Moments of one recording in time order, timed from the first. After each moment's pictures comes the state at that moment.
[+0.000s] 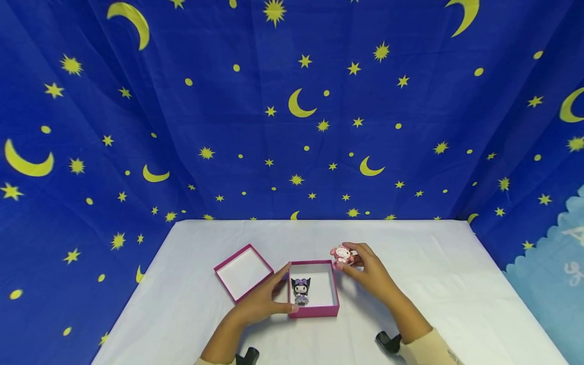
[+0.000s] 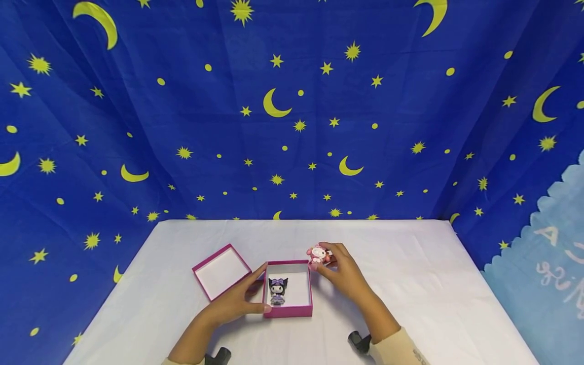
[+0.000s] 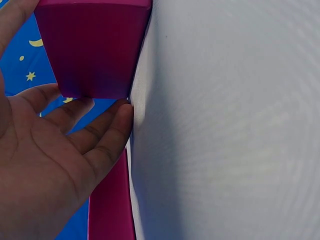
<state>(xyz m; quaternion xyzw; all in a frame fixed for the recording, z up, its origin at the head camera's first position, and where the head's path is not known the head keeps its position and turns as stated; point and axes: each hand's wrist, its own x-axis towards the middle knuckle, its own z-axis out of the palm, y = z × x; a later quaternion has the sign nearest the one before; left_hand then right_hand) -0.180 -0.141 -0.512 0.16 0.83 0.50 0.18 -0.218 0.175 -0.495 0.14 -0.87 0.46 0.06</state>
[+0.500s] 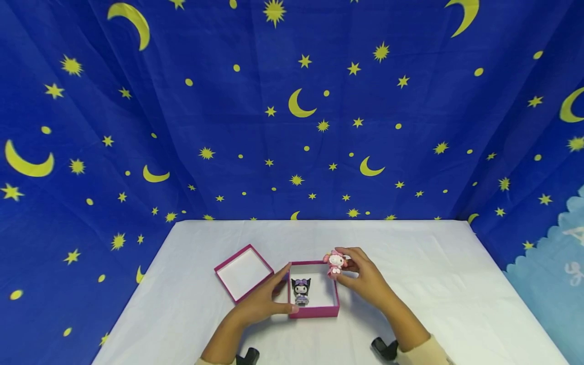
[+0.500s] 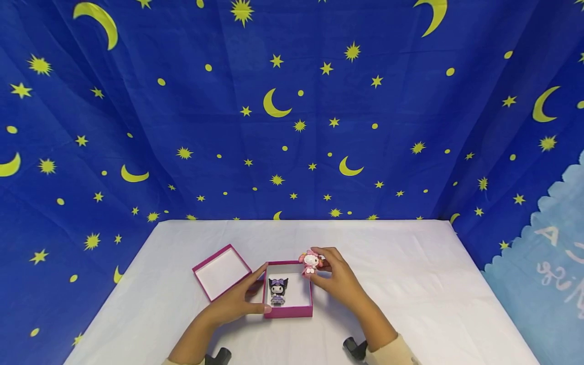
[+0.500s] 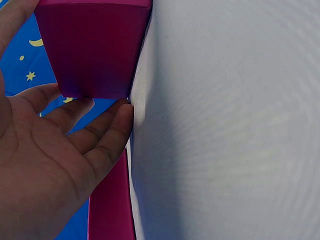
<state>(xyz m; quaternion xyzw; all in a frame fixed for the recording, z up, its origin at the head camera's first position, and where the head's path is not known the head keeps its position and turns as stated) -0.179 -0.140 -0.512 0.16 0.84 0.49 0.17 -0.205 0.163 -0.490 0.17 -0.85 0.50 0.03</state>
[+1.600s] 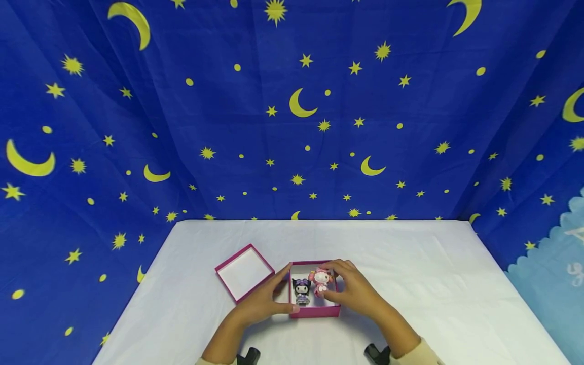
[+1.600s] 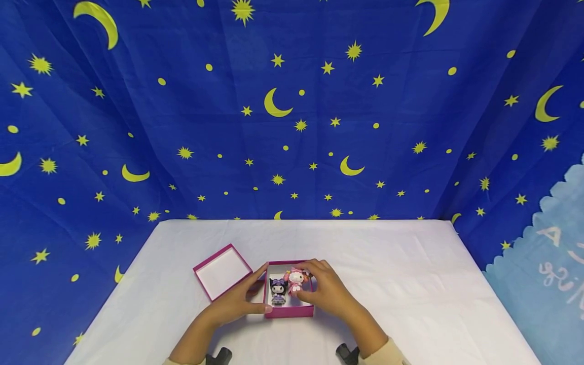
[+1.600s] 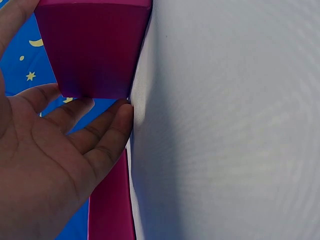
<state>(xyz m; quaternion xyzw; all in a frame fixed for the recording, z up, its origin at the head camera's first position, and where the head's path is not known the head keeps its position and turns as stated) -0.178 -0.140 -0.509 0.16 0.84 0.49 0.17 -0.193 0.141 -0.498 0.25 -0.89 0.38 0.03</state>
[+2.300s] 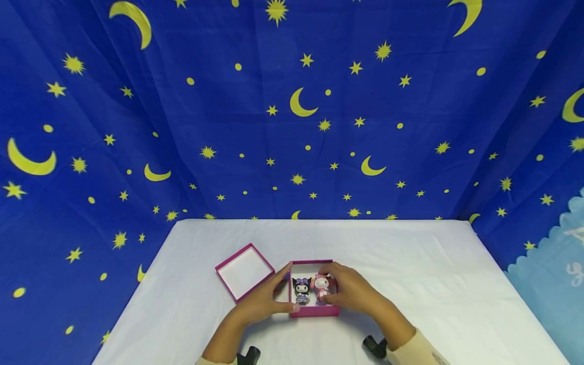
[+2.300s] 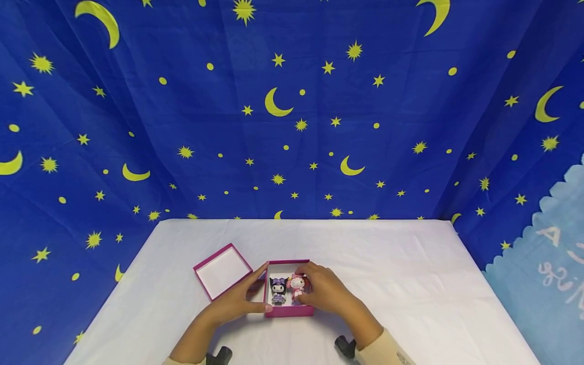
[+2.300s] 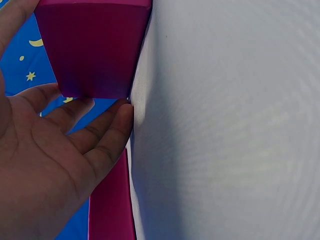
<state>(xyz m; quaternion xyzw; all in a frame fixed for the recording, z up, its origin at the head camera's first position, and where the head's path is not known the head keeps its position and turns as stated) -0.178 -0.141 -0.510 0.16 0.84 0.49 0.18 -0.197 0.134 -0.492 0.26 -0.93 0.27 -0.04</state>
